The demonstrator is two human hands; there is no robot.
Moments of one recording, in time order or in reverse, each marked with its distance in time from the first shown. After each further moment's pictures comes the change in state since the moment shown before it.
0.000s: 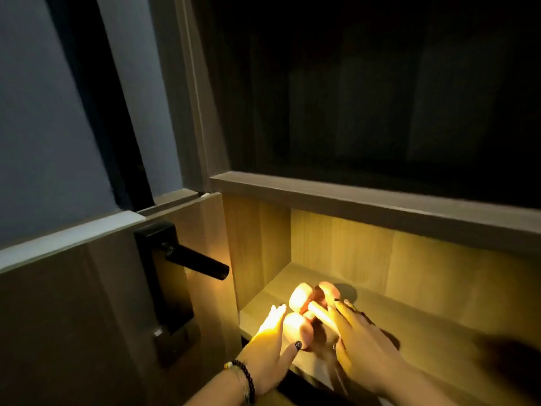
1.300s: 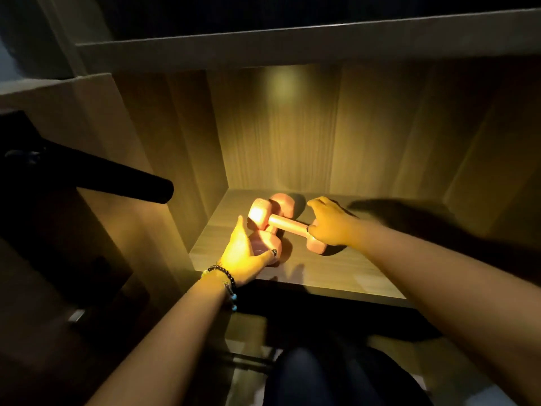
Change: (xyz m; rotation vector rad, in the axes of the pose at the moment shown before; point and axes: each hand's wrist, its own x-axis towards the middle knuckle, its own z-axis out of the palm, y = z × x) left_hand 0.099 -0.064 0.027 -0.287 -0.132 0.125; right_hand 0.096 0.038 0.061 -0.026 -0.054 0.452
